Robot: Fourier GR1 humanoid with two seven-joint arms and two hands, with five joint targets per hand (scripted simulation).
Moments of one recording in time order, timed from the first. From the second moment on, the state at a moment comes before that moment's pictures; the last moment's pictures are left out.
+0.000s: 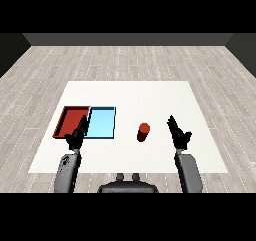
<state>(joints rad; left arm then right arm) -0.01 0.10 0.02 -1.57 0.01 -0.03 -0.02 -0.01 -0.11 -0.01 -1.58 -0.04 0.02 0.03</state>
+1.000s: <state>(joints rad) 0.00 0.04 0.07 -1.60 0.03 -0.02 -0.35 0.12 -0.05 0.01 -1.69 -0.08 0.12 -0.25</state>
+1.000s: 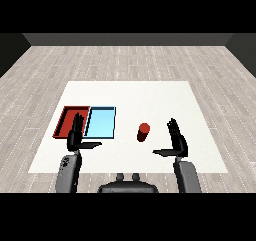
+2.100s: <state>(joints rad) 0.02 0.05 0.06 -1.60 0.05 -0.03 -0.37 -0.01 -0.02 -0.02 -1.48 -0.10 0.11 -0.31</state>
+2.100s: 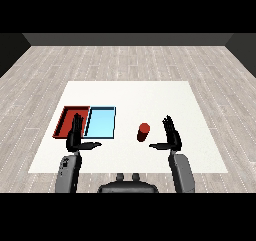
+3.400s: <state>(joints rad) 0.02 0.05 0.08 -1.62 0.09 -0.05 -0.36 -0.19 0.00 0.06 -1.10 -0.25 0.04 -0.48</state>
